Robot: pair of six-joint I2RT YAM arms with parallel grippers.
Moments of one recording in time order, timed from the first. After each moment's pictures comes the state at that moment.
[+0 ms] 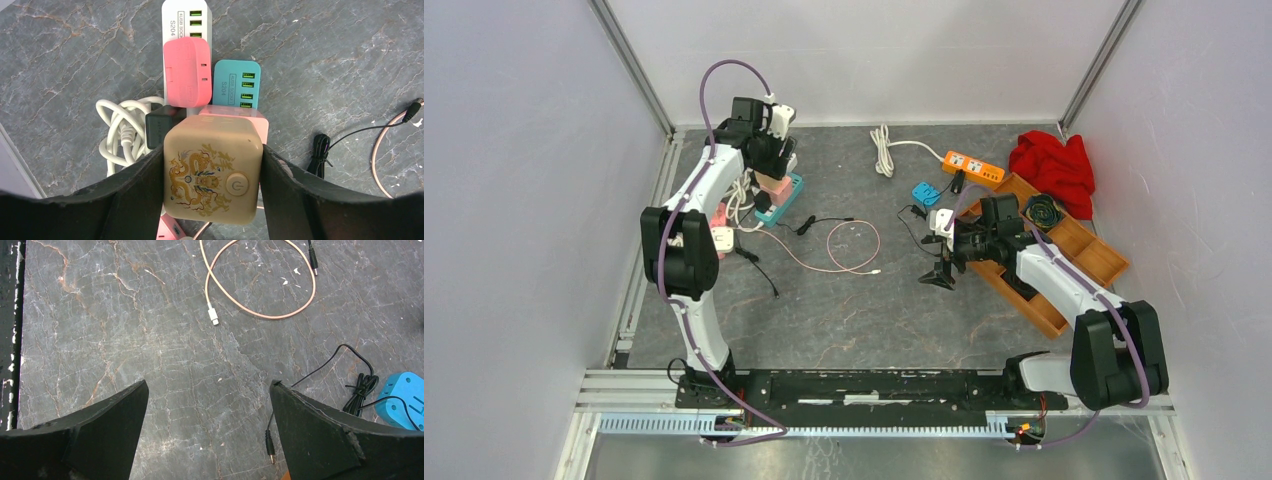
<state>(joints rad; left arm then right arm) -0.16 1.95 1.71 -0.61 0.08 0.32 0.22 1.31 0.75 -0.36 -0.96 -0.93</state>
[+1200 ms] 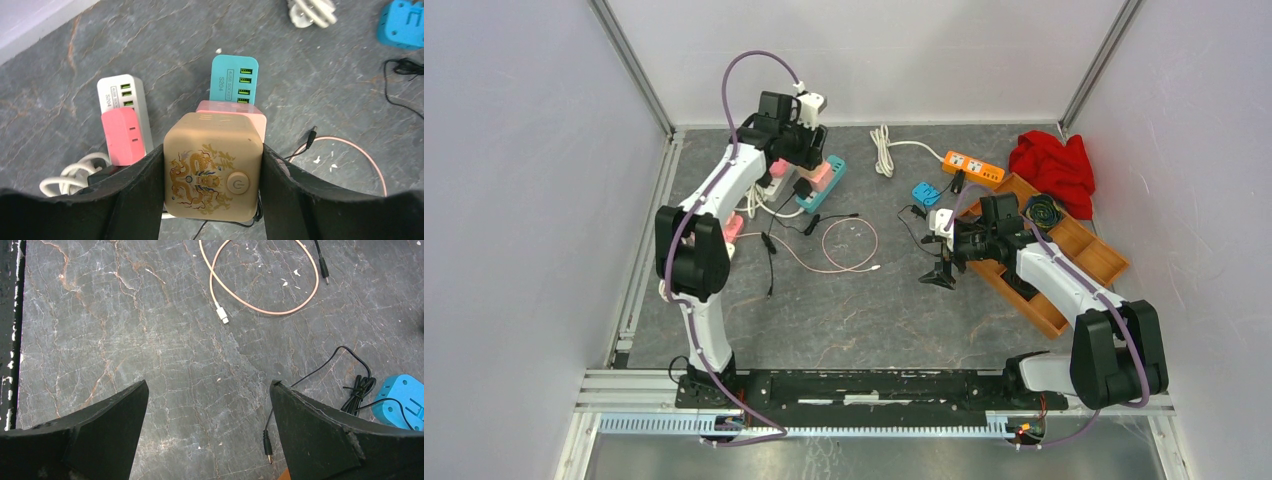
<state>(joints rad) -0.28 1.97 1.77 -0.51 0.18 0.20 0.22 1.31 0.77 -0.38 -0.96 -0.95</state>
